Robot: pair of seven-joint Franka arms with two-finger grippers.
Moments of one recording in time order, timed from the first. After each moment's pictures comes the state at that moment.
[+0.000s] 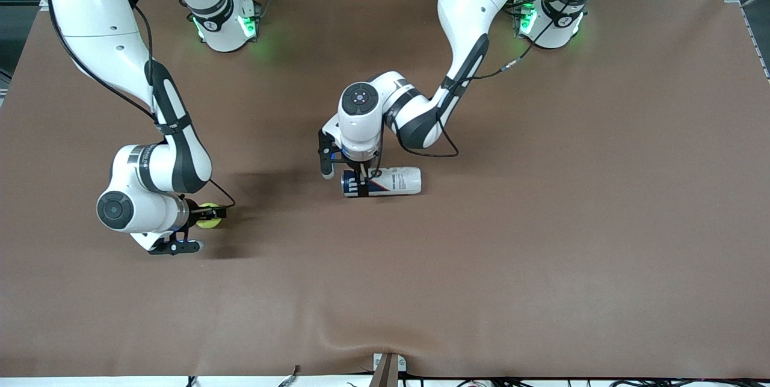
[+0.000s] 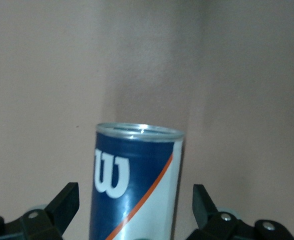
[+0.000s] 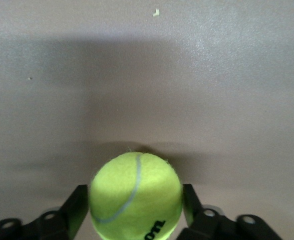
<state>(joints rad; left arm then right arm) -0.92 0.94 0.05 -1.20 -0.03 2.28 0.57 0.16 0.67 -0.12 -1.69 0.12 2.16 -0.07</state>
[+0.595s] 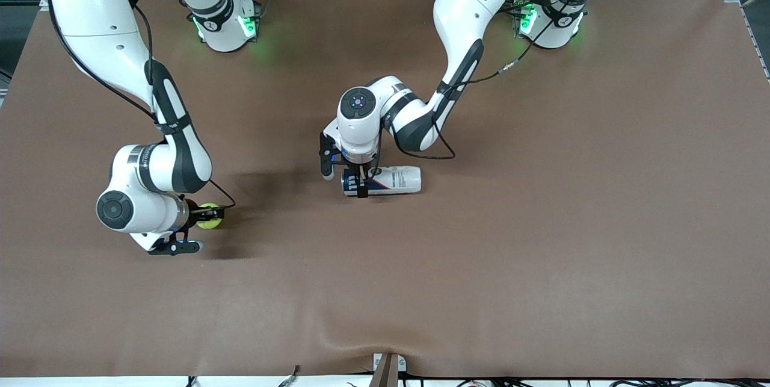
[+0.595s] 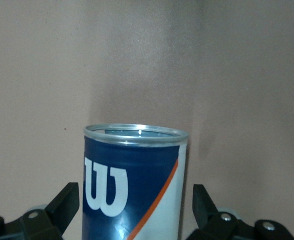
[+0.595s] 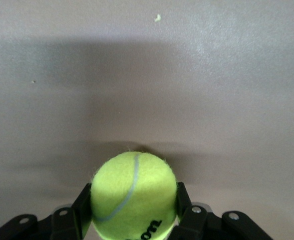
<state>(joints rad) -0.93 0.98 0.07 -1.19 -0.03 2.31 0.60 0.16 0.67 -0.12 -1.69 0.12 2.17 -0.07</state>
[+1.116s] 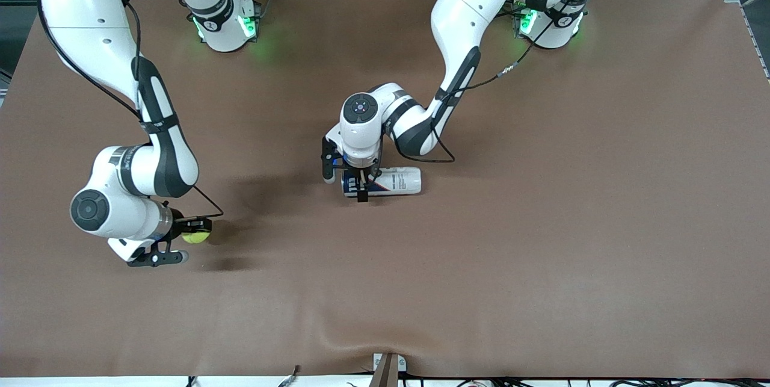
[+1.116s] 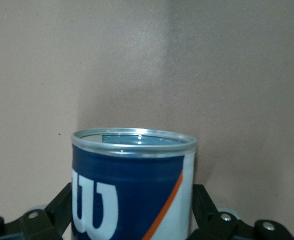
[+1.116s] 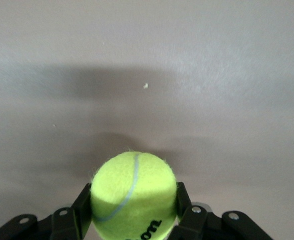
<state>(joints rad) -0.93 1.02 0.08 -1.19 -0.03 2.36 0.61 0.14 0.65 -0.13 -1.60 0.12 2.18 -0.11</state>
